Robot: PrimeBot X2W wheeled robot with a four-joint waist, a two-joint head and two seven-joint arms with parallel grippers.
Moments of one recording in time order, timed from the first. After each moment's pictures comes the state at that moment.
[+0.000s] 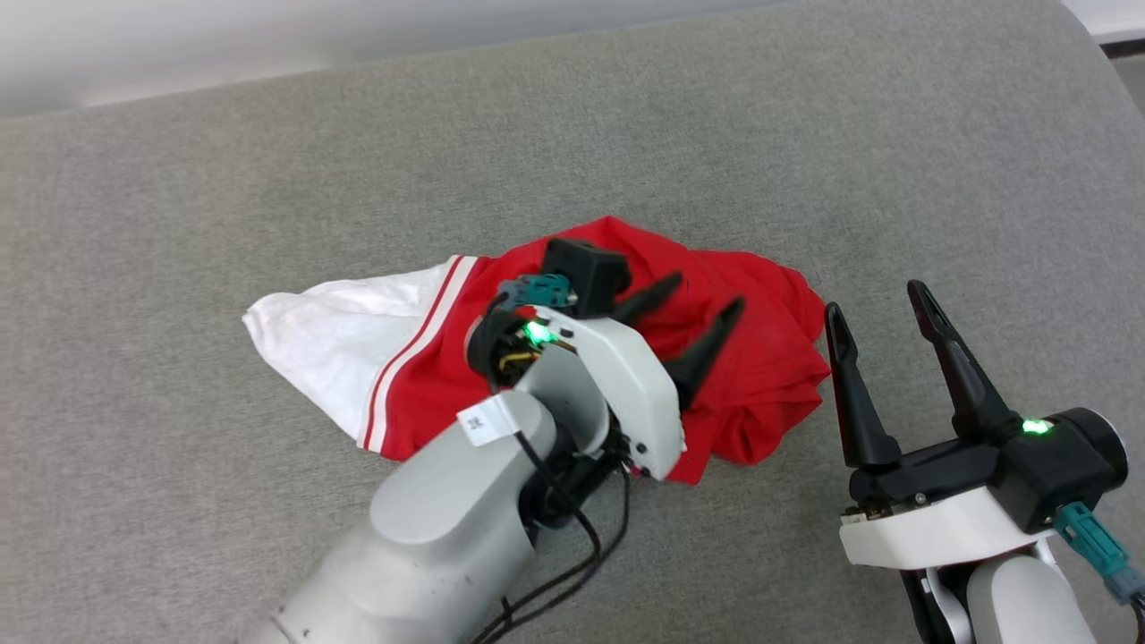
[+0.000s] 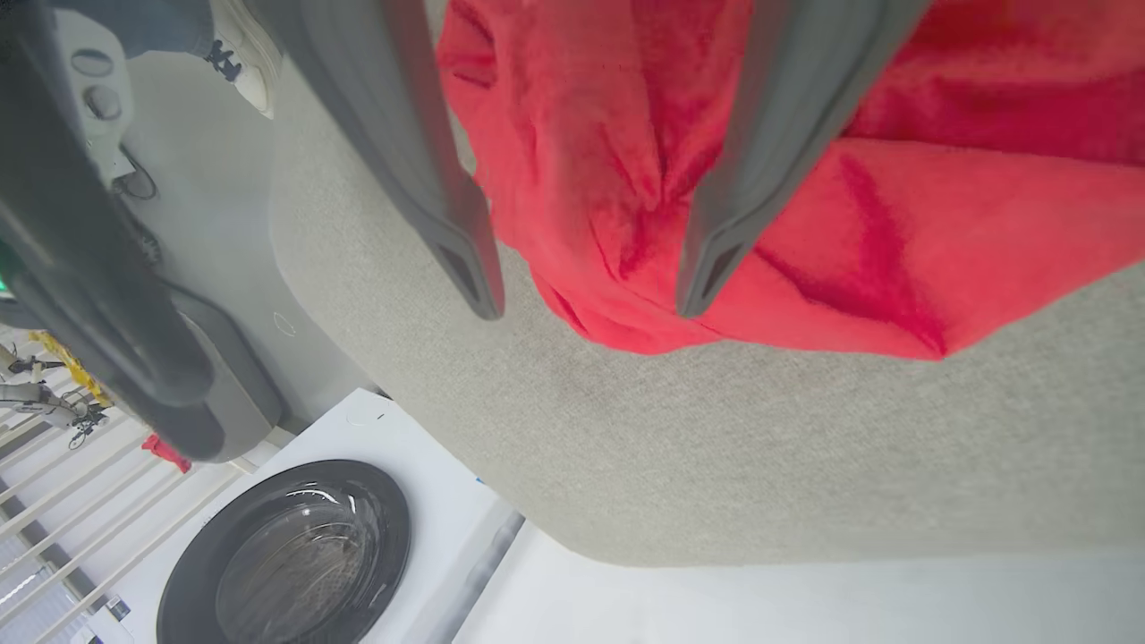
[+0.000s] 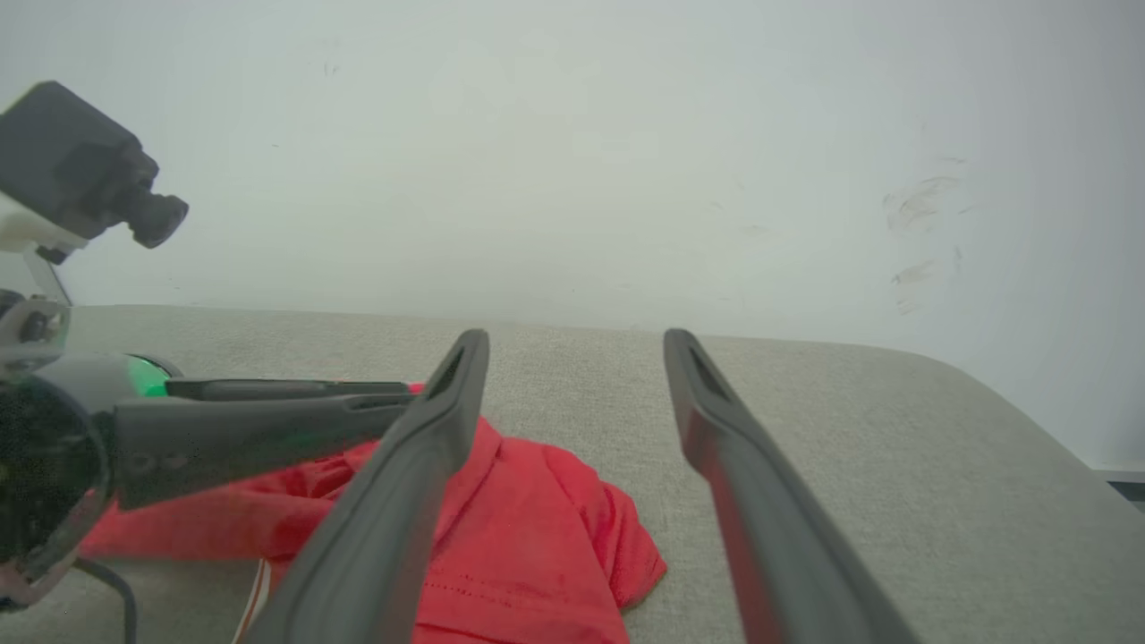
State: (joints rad) left arm -0.74 0.12 -0.84 0.42 -0.86 -0.01 0.03; right arm -0.13 -0.05 0.11 -0.05 0.04 0.13 -0.26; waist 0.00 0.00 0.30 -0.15
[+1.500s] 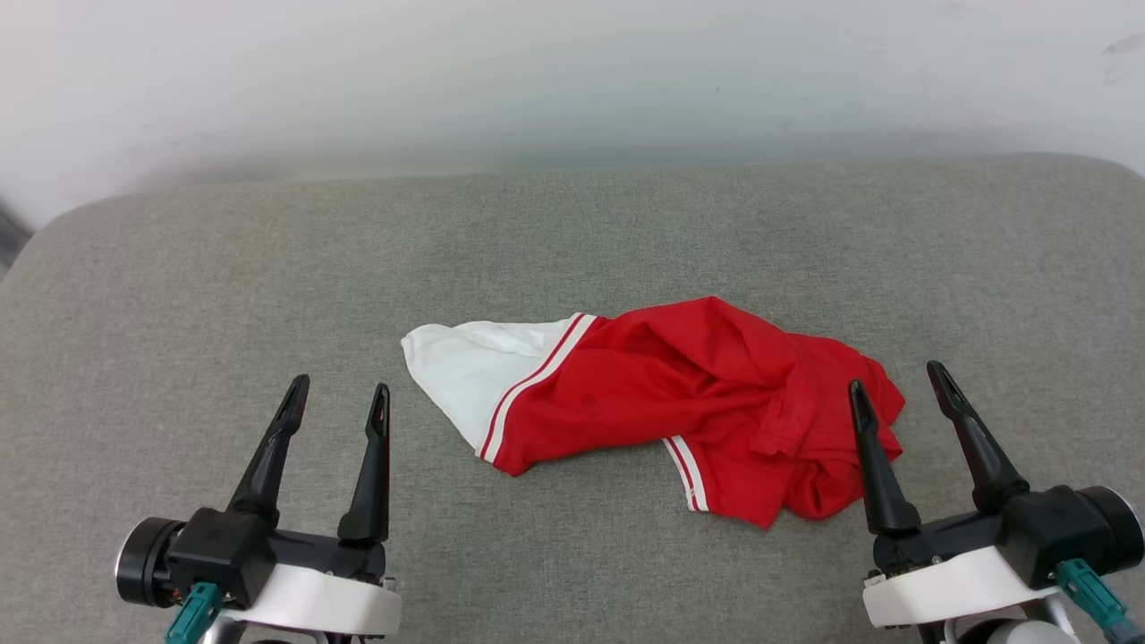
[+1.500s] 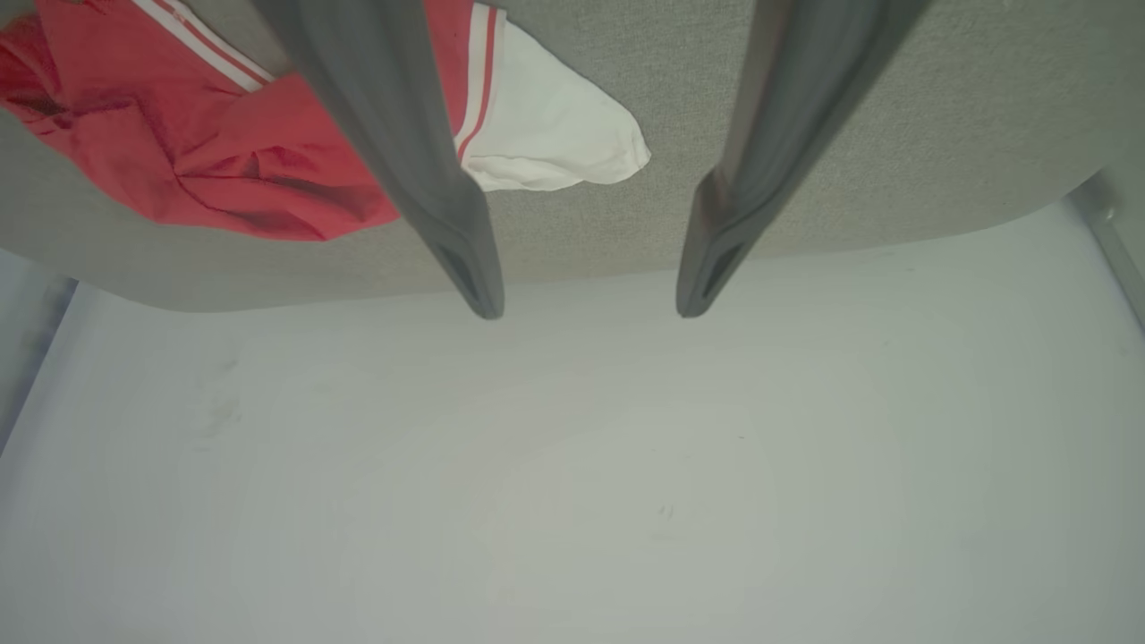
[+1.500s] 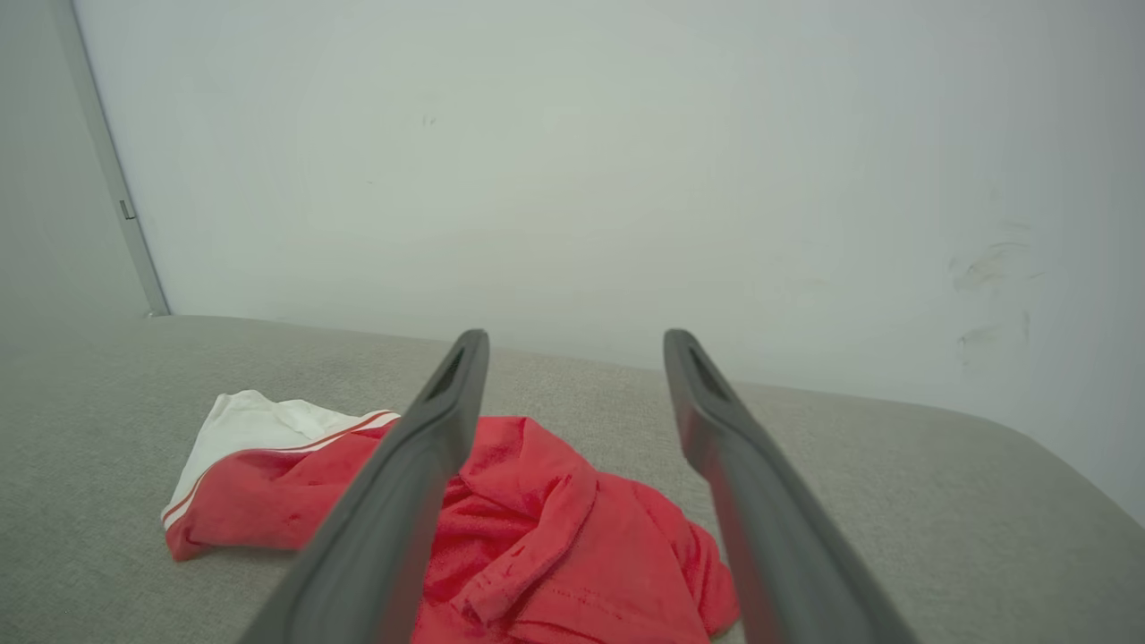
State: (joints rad) left arm 0.02 0.16 -0.09 -0.11 -0.17 -0.06 -0.26; right arm -0.01 -0.05 0.05 -0.03 0.01 0.13 -0.26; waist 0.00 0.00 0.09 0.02
